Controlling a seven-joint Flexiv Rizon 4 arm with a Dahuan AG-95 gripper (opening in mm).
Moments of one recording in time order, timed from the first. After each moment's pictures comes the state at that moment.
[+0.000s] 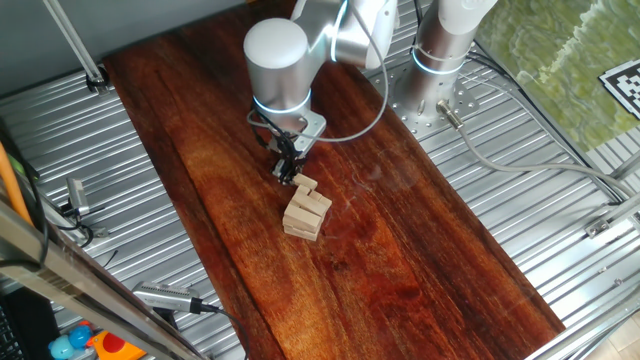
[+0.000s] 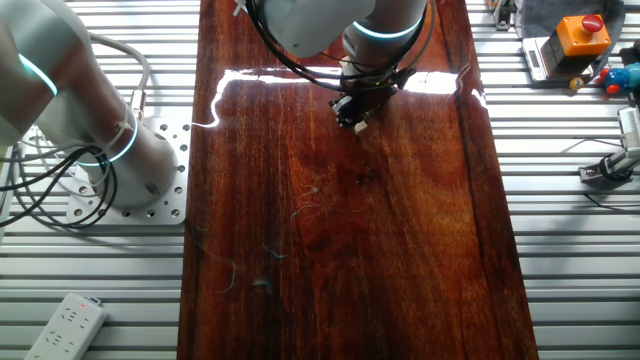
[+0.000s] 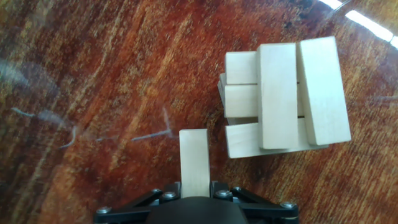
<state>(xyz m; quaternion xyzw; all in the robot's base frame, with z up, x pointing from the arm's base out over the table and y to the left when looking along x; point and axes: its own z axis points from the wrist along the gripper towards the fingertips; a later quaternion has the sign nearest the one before) 0.438 0.079 0.037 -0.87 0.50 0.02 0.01</state>
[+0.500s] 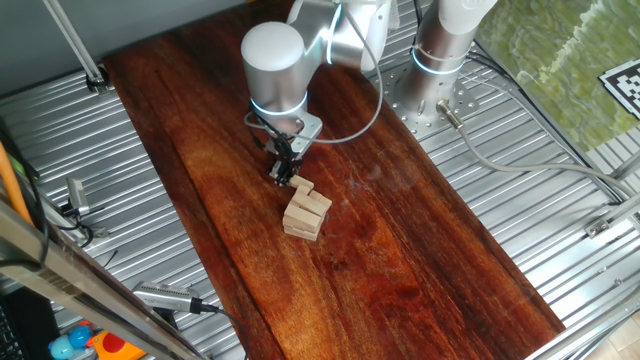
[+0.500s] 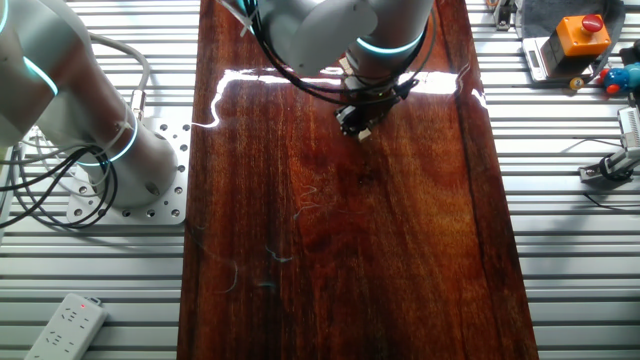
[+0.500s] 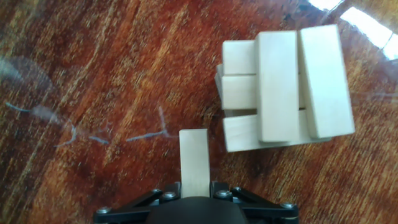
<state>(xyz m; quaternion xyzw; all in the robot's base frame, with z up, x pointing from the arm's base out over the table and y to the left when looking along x) 0.443 0.074 0.028 -0.87 0.50 0.01 0.01</state>
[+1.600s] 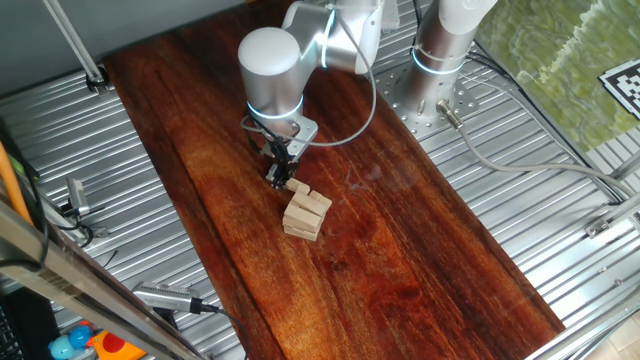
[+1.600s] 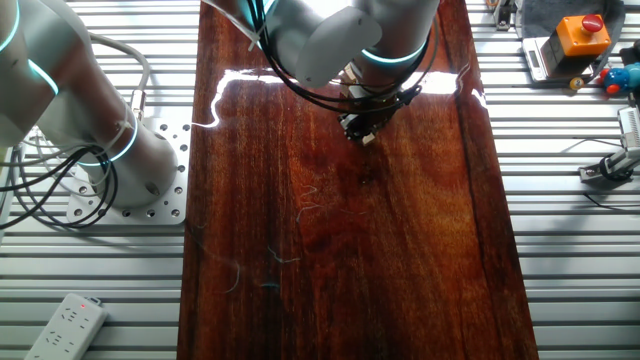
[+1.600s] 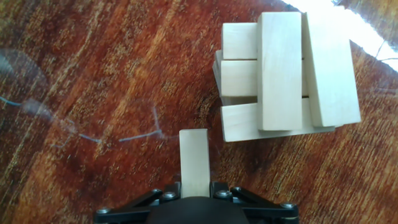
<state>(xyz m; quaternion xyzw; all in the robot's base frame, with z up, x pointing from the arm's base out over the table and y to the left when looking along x) 0.451 0.071 0.016 -0.87 0.49 0.01 0.01</state>
